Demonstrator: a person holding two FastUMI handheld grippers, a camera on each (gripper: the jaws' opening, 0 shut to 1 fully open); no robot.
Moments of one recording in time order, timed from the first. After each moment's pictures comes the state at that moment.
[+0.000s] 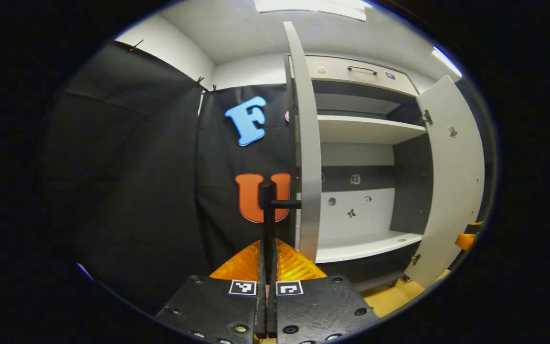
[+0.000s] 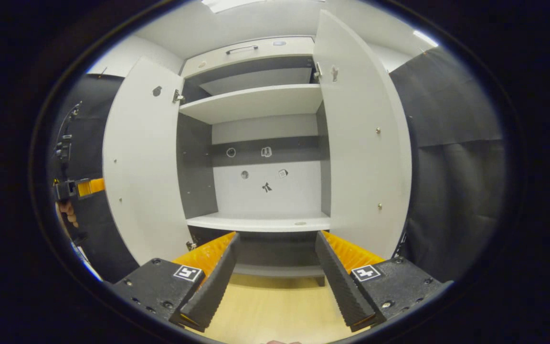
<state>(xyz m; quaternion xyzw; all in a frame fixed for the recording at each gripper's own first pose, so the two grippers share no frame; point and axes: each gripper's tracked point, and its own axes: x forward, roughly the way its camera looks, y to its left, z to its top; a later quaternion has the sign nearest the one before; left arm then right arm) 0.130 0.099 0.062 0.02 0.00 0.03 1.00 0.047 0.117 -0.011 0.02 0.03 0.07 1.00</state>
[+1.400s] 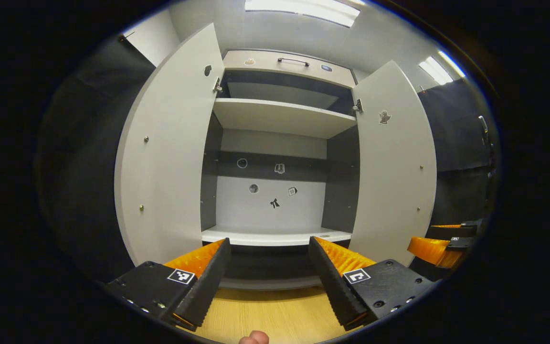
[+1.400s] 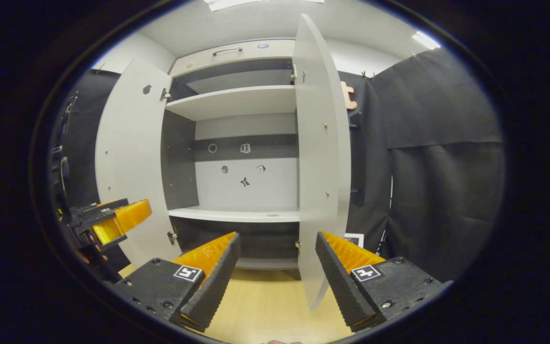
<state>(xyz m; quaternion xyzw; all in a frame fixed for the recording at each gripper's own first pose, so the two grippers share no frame) 0.123 -0.046 0.019 0.00 0.00 -0.09 1.00 0.019 0.059 -0.027 0.01 0.03 0.02 1.00</state>
